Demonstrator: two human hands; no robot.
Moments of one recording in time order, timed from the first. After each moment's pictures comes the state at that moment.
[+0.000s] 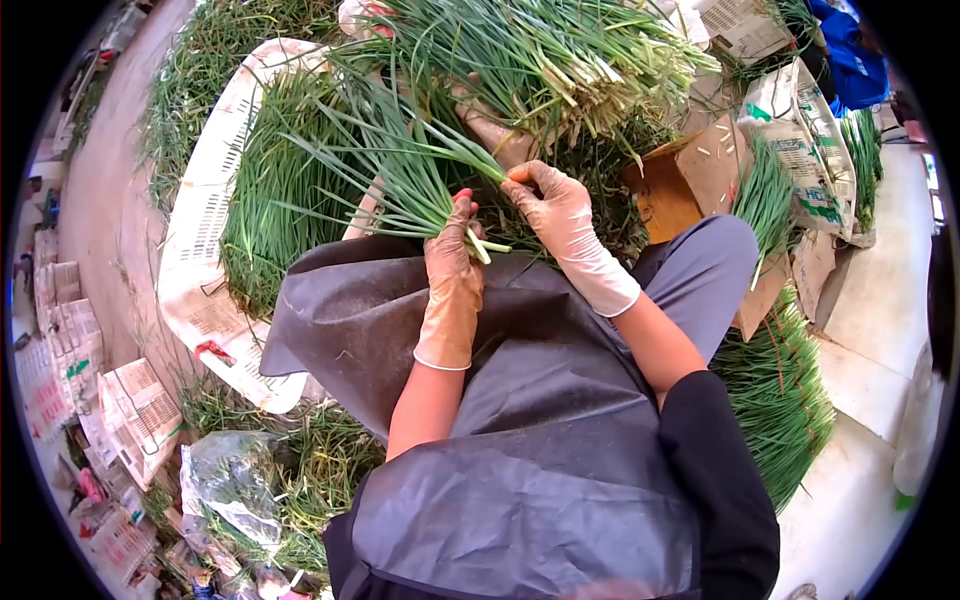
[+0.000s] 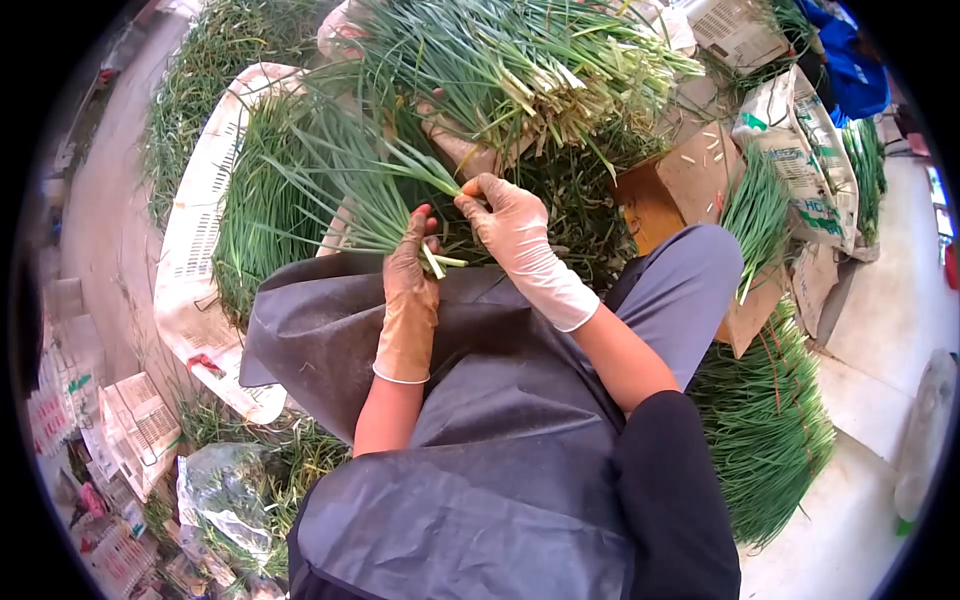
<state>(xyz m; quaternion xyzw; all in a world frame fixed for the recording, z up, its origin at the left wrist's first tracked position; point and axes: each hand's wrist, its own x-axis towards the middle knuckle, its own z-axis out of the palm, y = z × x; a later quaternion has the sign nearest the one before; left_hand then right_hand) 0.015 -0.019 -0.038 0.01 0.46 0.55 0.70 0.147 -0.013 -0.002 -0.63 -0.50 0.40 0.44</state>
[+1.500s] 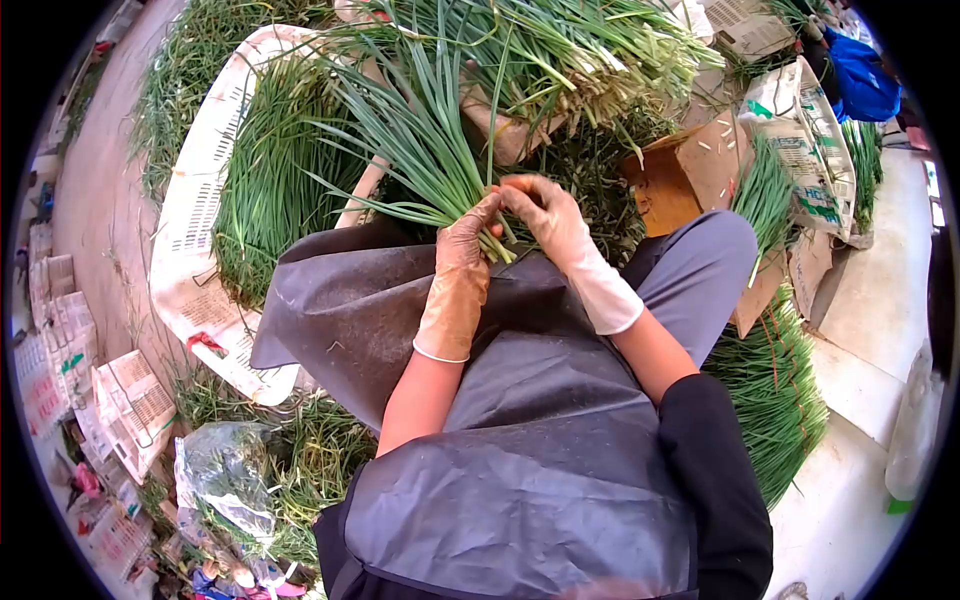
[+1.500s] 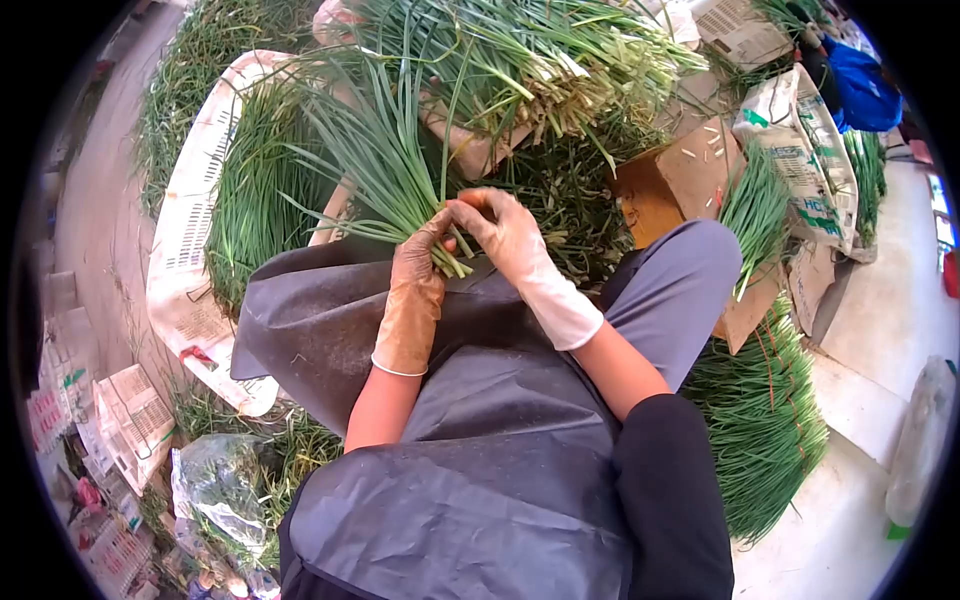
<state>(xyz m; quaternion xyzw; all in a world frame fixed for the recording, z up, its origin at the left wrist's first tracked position) 0.025 -0.025 -0.030 0.07 0.48 0.46 0.74 0.155 -0.031 -0.027 -0.63 -0.51 0.42 0.41</state>
